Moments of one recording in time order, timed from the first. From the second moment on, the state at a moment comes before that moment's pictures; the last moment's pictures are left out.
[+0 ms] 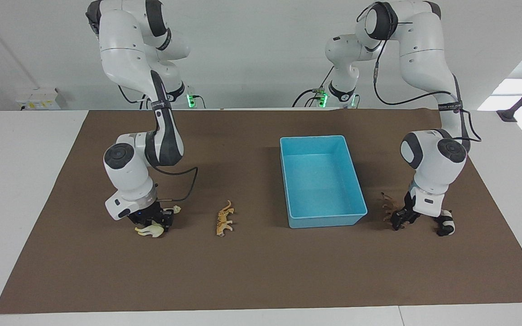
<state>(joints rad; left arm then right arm) 0.04 0.50 -0.05 -1.78 0.03 2.44 -0.31 0.07 0.50 0.00 -1.78 -0.01 2.42 0.19</state>
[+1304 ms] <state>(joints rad) -0.19 0.39 -0.10 -1.60 0.01 2.04 -0.79 0.18 0.30 0.02 -1.45 -0.01 1.84 0.19</state>
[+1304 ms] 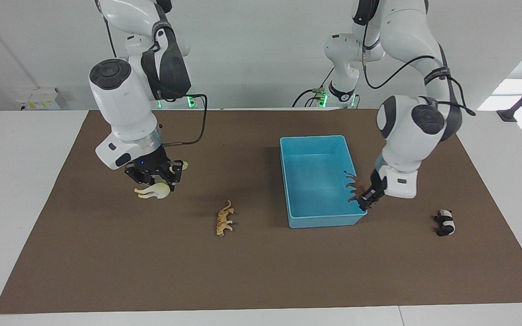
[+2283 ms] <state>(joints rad) 0.11 0.29 -0.06 -1.70 0.03 2.18 0.05 0.66 0.35 0.03 -1.31 -0.01 1.81 0.74</state>
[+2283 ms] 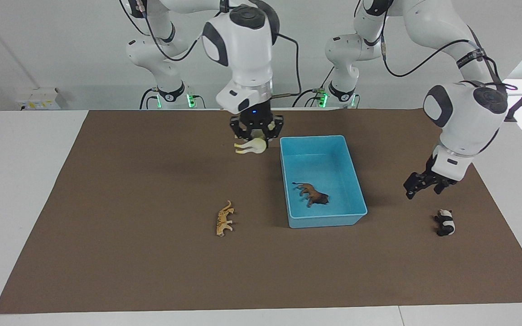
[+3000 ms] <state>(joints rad) 0.20 0.54 -0.06 -1.71 0.19 2.59 0.18 0.82 0.64 0.01 -1.27 -0.06 2.11 0.90</state>
